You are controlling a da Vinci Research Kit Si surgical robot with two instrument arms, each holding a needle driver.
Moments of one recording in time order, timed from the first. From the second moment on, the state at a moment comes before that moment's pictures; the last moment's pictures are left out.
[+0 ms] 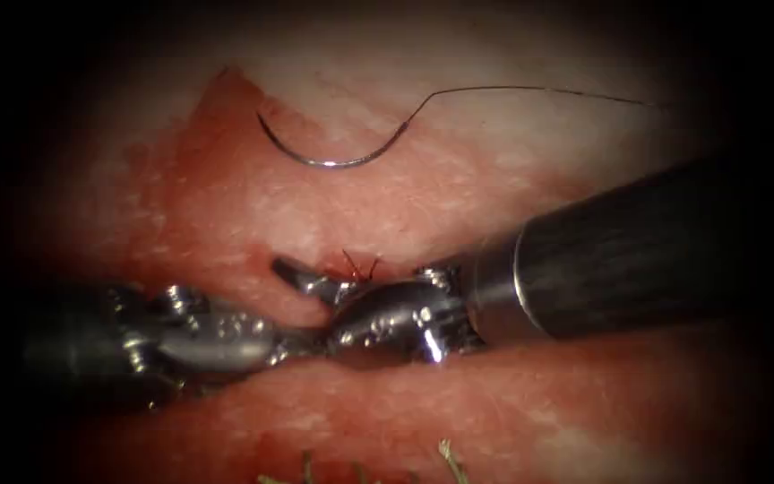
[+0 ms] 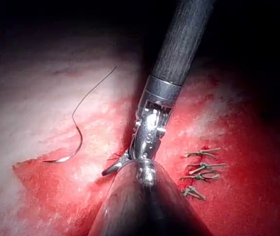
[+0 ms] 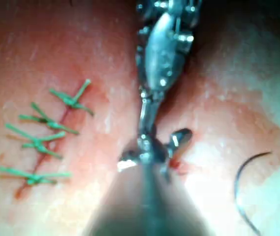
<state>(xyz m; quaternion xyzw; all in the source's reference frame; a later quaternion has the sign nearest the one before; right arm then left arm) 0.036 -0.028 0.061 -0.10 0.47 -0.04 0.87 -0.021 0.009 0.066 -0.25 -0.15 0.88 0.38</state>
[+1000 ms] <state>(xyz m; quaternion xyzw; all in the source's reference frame) 0.035 -0.029 0.064 -0.07 0.46 -0.06 0.88 -0.021 0.009 0.066 -0.25 -0.15 0.88 0.37</state>
